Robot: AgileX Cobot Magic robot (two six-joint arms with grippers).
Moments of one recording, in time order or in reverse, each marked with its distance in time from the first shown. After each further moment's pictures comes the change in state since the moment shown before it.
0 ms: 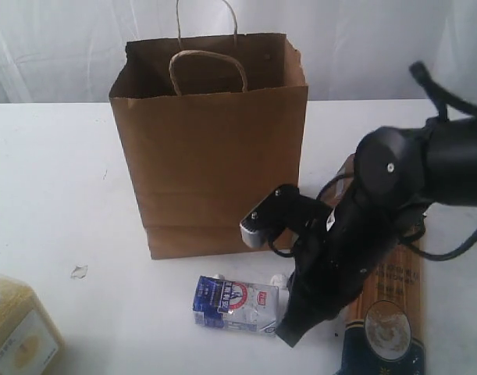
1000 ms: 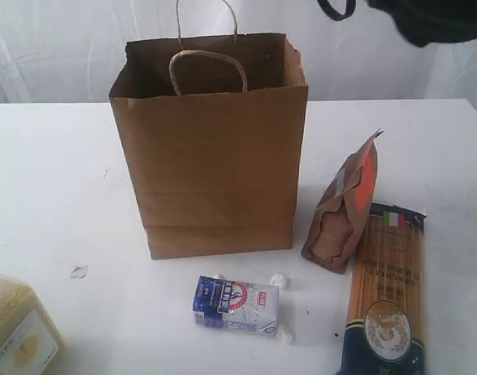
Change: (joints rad) left arm 0.000 0.000 0.000 0.000 0.003 -0.002; right arm 0.190 -0.153 -0.426 0.640 -0.899 -0.270
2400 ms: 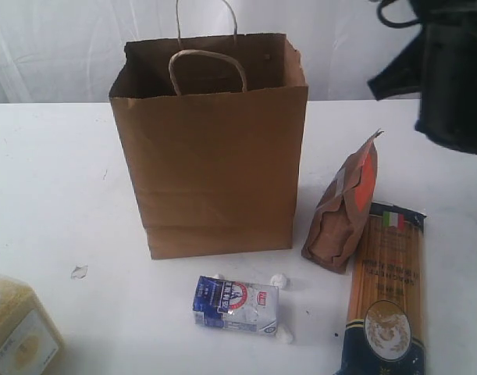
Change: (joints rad) left arm 0.000 0.000 0.000 0.000 0.000 0.000; right arm -0.035 -0.116 0.290 0.783 -1.047 -1.284
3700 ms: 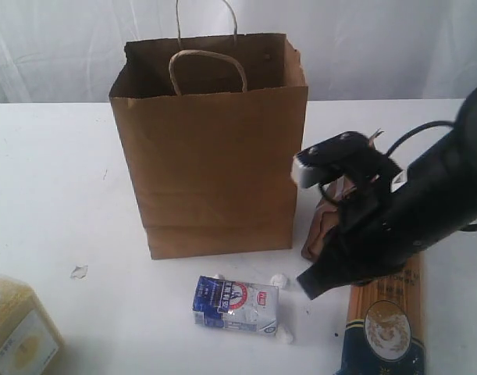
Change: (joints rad) left arm 0.000 0.000 0.000 0.000 0.000 0.000; right arm -0.269 0.035 0.187 -1.362 1.960 1.686
